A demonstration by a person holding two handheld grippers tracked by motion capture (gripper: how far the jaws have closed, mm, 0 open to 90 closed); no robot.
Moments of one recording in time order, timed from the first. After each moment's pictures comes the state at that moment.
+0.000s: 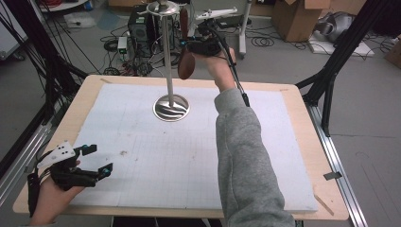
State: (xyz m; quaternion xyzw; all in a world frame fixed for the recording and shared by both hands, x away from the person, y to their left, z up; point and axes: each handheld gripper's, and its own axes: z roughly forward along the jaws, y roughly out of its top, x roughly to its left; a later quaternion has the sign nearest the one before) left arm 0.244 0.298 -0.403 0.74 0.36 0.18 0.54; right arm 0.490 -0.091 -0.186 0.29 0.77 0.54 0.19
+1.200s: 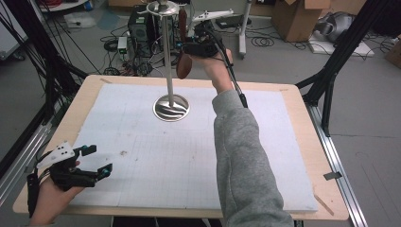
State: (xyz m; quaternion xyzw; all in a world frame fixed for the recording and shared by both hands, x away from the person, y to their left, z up) left arm 0.244 0.300 -0.404 0.74 0.37 0.18 0.54; right arm 0.489 -0.084 -0.190 0.29 0.77 0.54 0.19
